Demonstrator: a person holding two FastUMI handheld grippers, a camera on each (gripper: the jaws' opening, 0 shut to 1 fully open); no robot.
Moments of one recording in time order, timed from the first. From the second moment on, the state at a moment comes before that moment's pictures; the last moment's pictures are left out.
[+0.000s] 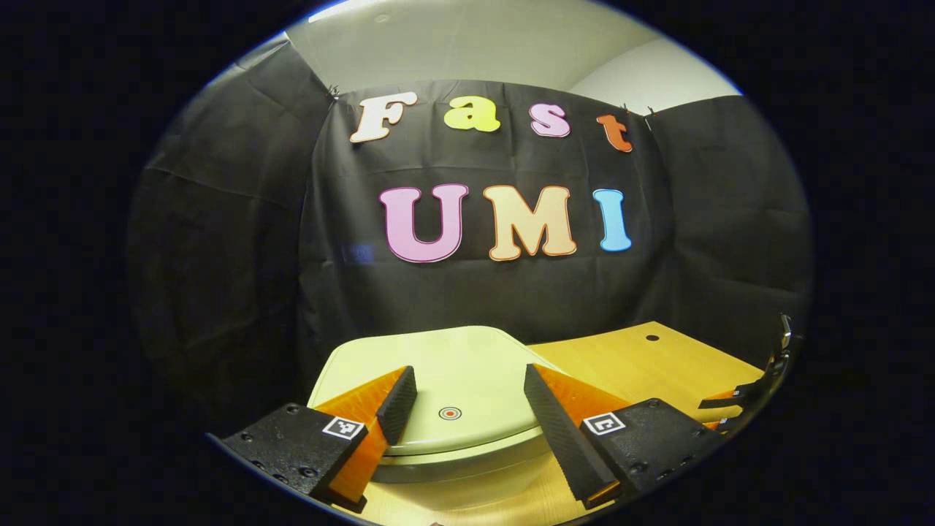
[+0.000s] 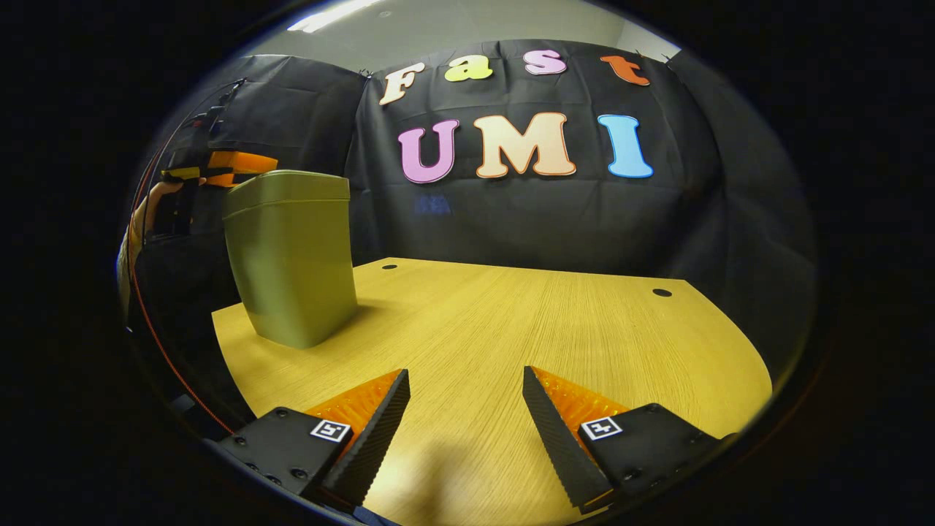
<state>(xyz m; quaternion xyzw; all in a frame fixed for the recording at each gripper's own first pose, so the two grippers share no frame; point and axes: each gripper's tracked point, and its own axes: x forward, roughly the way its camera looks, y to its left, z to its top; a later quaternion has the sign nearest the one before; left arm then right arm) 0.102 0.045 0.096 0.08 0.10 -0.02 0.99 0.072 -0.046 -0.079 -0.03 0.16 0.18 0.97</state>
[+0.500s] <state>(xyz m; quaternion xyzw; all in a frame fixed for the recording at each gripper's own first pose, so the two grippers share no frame) 0.101 0.047 0.095 0.08 0.06 -0.01 0.99 0.071 -0.048 -0.087 -0.03 0.16 0.18 0.97</state>
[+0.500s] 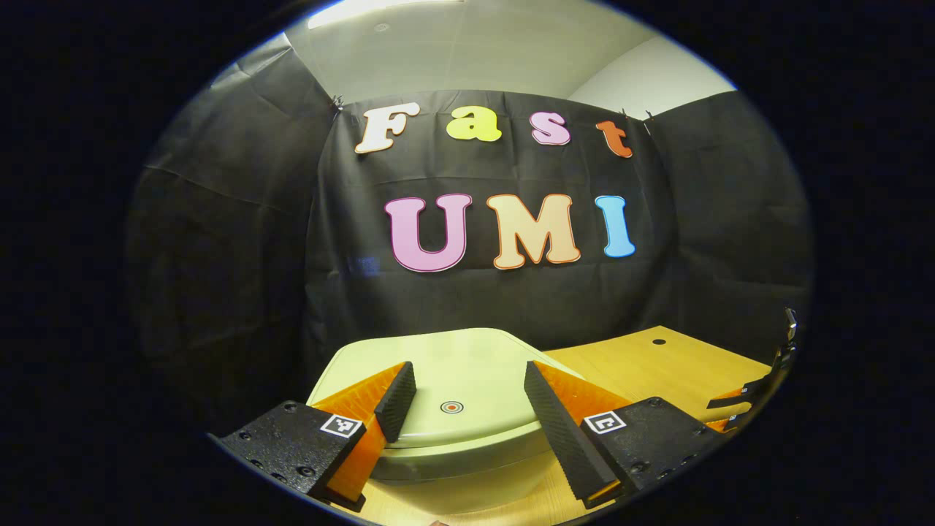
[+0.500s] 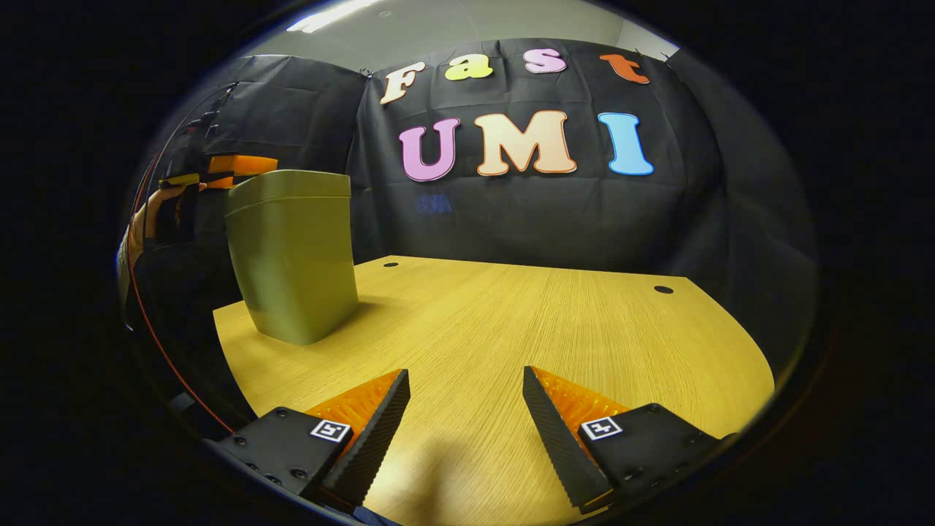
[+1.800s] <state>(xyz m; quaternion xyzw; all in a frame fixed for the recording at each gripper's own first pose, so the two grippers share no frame) 0.094 0.005 0.109 0.07 0.01 -0.03 1.00 0.067 -0.046 -0.080 -0.03 0.15 0.17 0.97</state>
